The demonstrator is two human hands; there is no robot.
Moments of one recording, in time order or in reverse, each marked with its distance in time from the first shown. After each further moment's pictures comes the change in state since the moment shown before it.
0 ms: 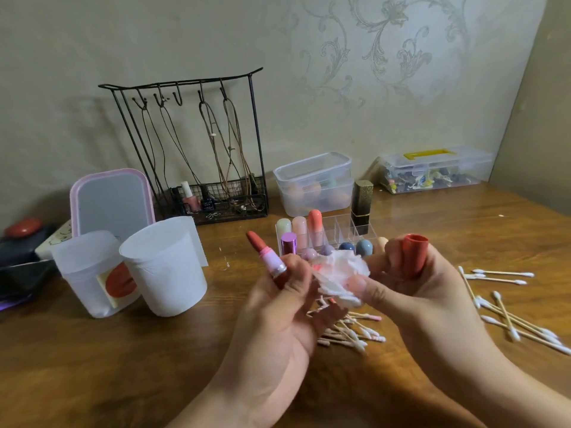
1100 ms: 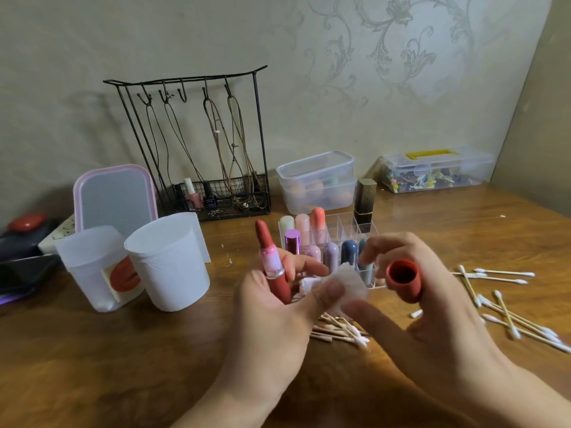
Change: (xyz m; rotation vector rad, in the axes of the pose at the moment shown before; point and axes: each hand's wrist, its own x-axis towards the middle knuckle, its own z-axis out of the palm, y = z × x) left_hand -0.006 0.011 0.003 0.755 0.157 0.378; right_hand -0.006 -0.004 -0.008 -0.876 -0.170 -0.560
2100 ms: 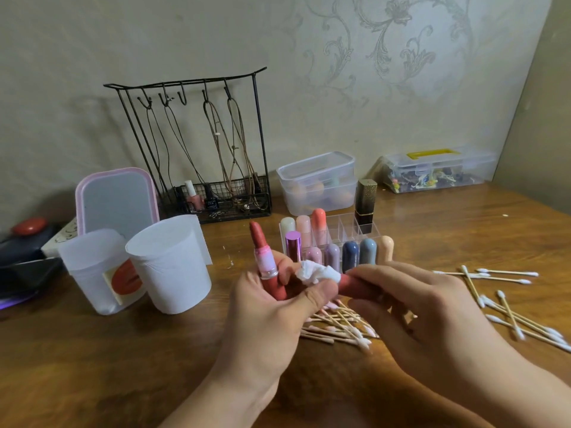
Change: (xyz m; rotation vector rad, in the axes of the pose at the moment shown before) left_hand 0.005 -0.008 -0.005 -0.165 0.022 -0.116; right_hand -0.001 0.003 -0.006 -0.163 -0.191 0.075
